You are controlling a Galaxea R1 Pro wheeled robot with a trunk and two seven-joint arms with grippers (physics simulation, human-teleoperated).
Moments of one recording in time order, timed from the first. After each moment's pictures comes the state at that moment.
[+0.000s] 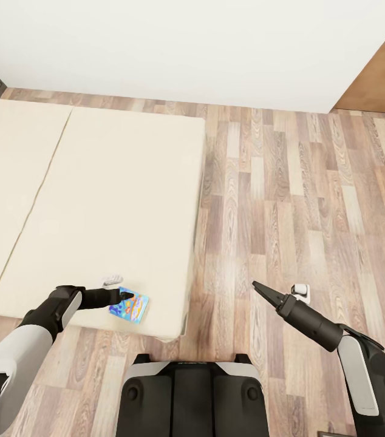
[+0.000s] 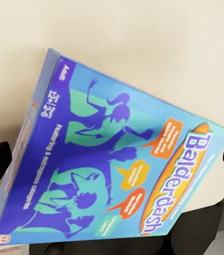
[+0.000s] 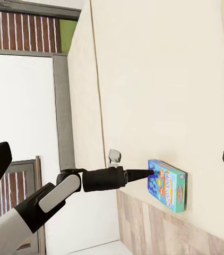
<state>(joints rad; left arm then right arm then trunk) -0.91 0.21 0.03 -0.47 0.07 0.59 -0.57 -0.32 -0.02 -0.32 -1.54 -0.61 0.89 0.89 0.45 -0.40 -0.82</state>
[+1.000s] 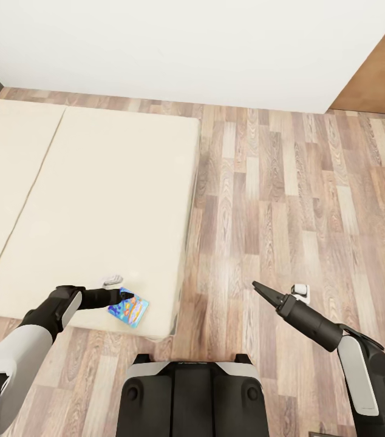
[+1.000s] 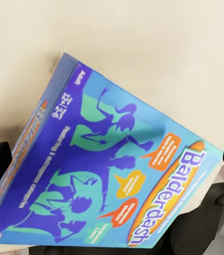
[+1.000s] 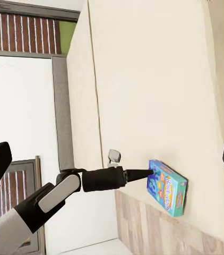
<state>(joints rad) -0.91 0.21 0.03 -0.47 0.07 0.59 -0.57 -0.32 -0.02 -0.32 -1.54 -0.61 0.89 0.89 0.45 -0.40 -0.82</state>
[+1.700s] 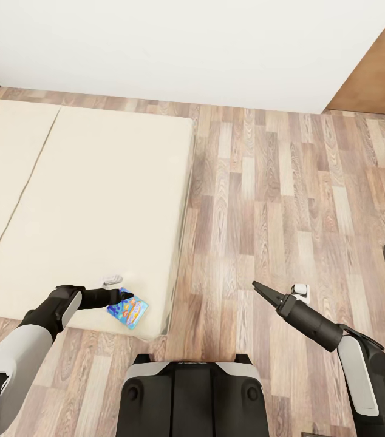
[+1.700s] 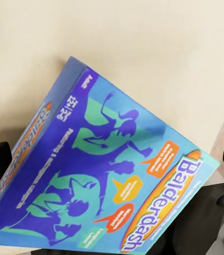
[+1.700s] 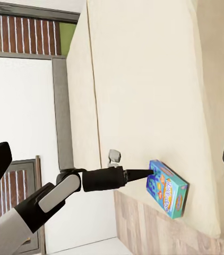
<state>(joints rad) -0.91 0.21 0.03 -0.47 0.07 0.58 -0.57 -0.32 -0.02 -0.32 -1.54 -0.61 0.89 0.89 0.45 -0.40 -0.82</state>
